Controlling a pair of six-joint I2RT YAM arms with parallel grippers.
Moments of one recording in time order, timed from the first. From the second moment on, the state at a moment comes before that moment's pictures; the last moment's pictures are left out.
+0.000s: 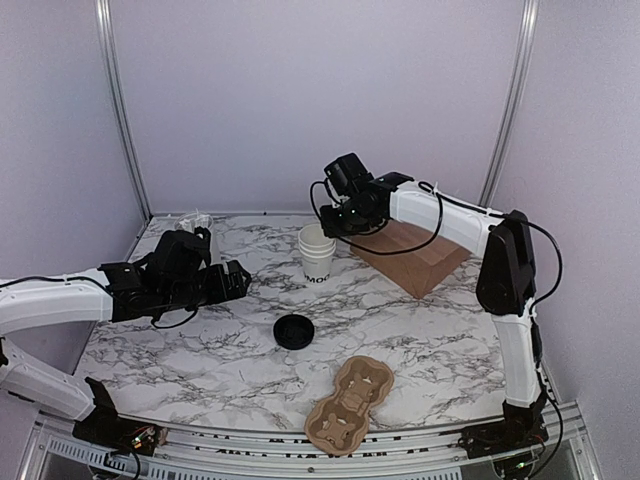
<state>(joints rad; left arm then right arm) -0.81 1.25 0.79 -0.21 -0.29 -0.76 0.71 2.20 2.08 -0.72 0.18 0.34</state>
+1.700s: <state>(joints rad) -0.81 1.25 0.79 -0.21 -0.29 -0.76 0.69 2.21 2.06 -0.71 0.15 0.35</state>
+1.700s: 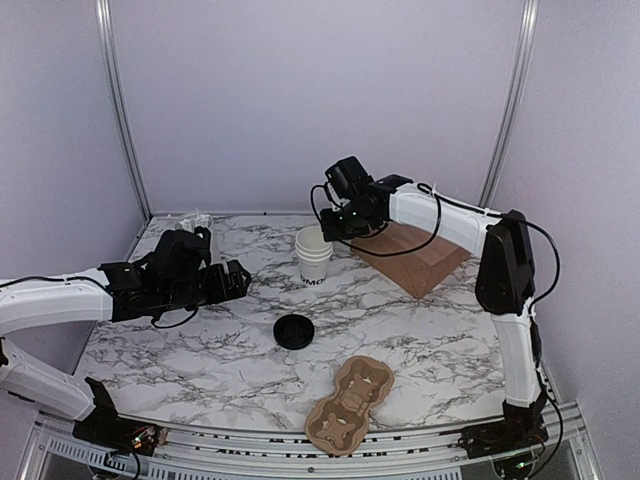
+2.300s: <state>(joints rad) -0.81 1.28 0.82 -0.21 -0.28 -0.76 0.69 2.15 2.06 -0.71 0.08 0.36</state>
